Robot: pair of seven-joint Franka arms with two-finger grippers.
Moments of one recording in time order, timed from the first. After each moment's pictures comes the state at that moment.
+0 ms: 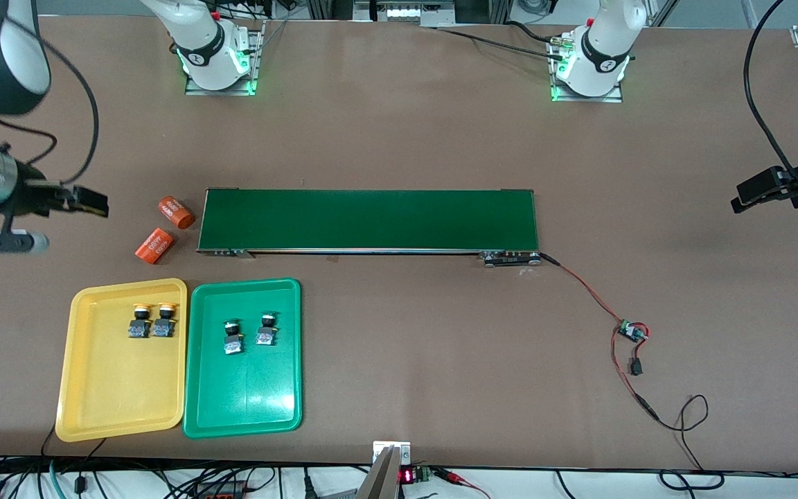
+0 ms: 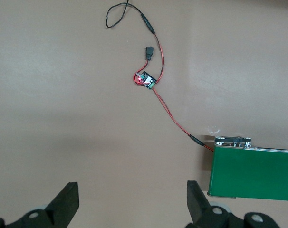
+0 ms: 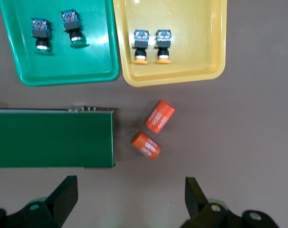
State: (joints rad) left arm 0.08 0.11 -0.01 -1.49 -0.03 1.60 -0.05; right arm -0.10 0.18 0.17 -1.50 -0.10 1.53 0.06
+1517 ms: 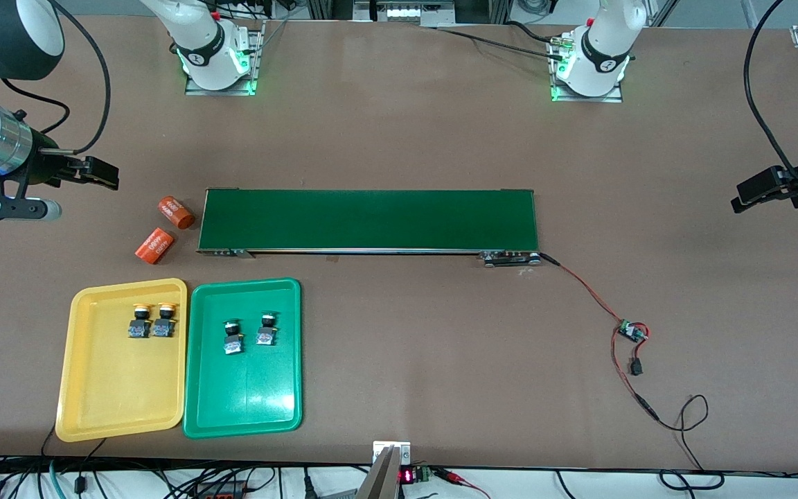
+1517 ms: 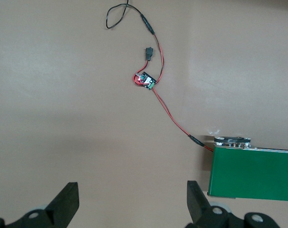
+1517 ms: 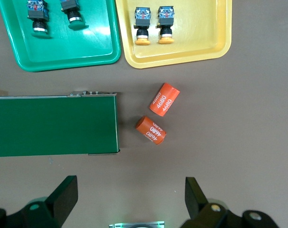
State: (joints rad) left arm 0.07 0.11 -0.01 -1.49 -0.03 1.61 -0.05; right arm -0.09 0.10 0.16 -1.62 -0.08 1.55 0.10
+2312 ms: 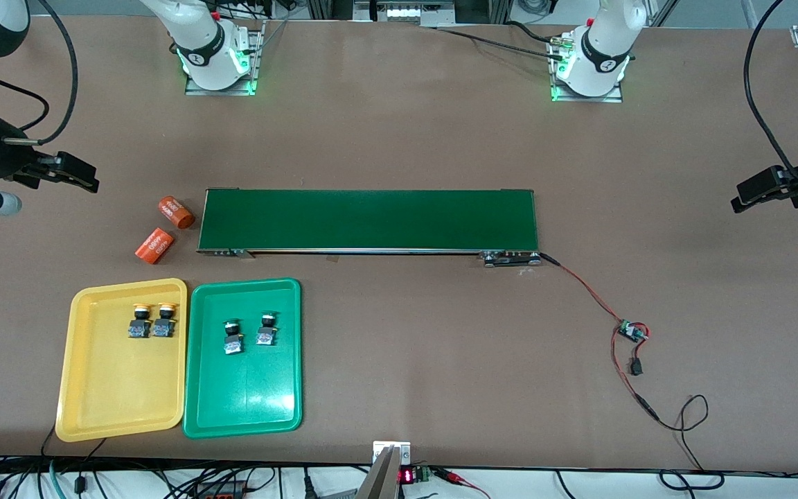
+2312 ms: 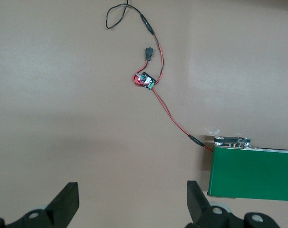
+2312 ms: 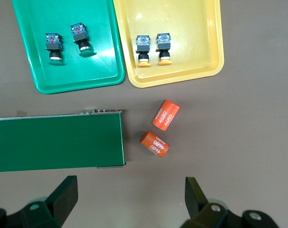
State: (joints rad) left arm 0.07 0.11 -0.01 -1.49 -0.03 1.61 -0.05; right arm -0.10 0.08 0.14 -1.56 -0.04 1.57 0.10
